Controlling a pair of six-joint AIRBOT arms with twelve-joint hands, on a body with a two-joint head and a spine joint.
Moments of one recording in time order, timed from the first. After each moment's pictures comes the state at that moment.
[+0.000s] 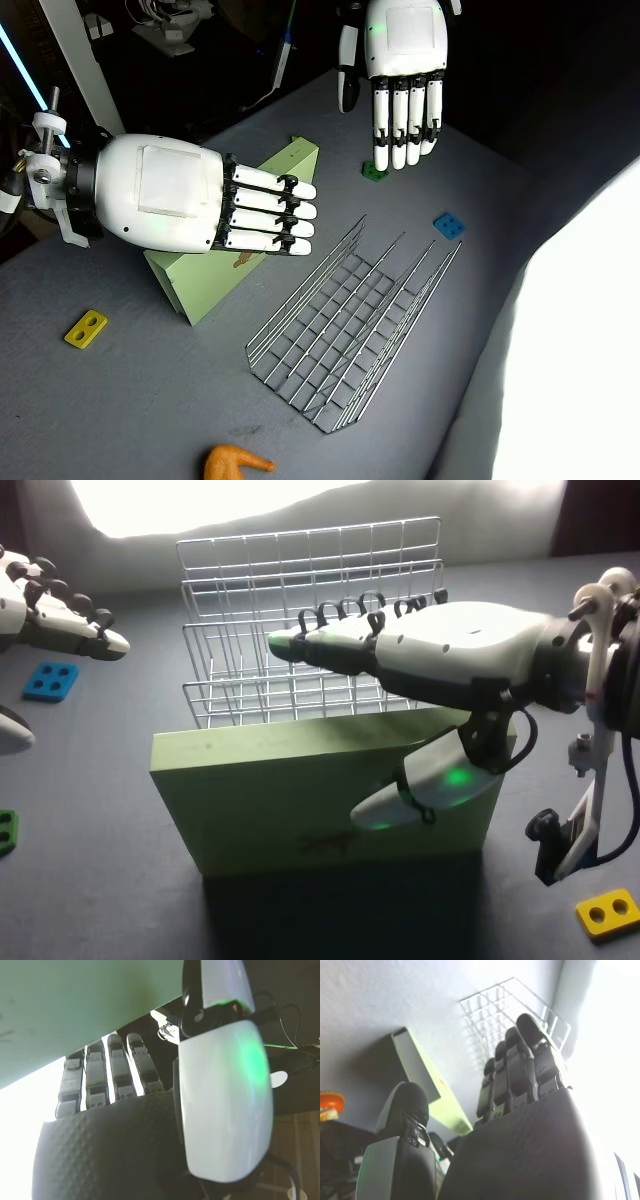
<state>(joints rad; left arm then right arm) -0.09 -0.65 1.03 2.97 -0.83 -1.53 -0.24 -1.05 0.87 0.63 0.12 -1.34</state>
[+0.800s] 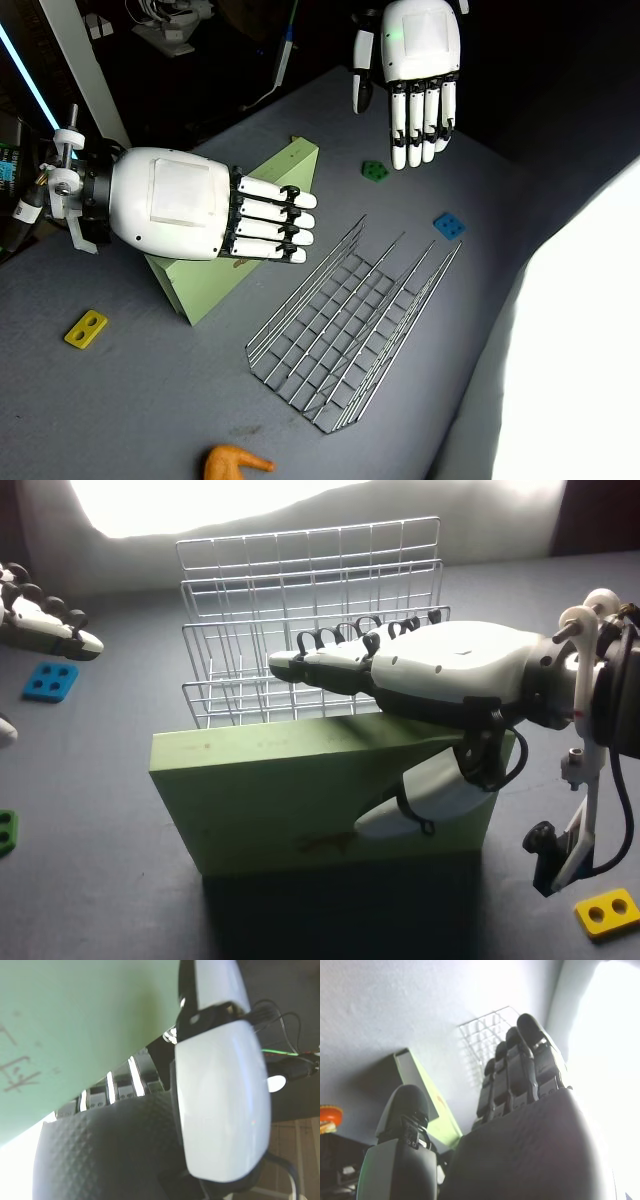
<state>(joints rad) -0.06 -0.65 1.08 3.00 -0.83 -1.56 -0.27 -1.08 0.89 0.63 0.12 -1.35</state>
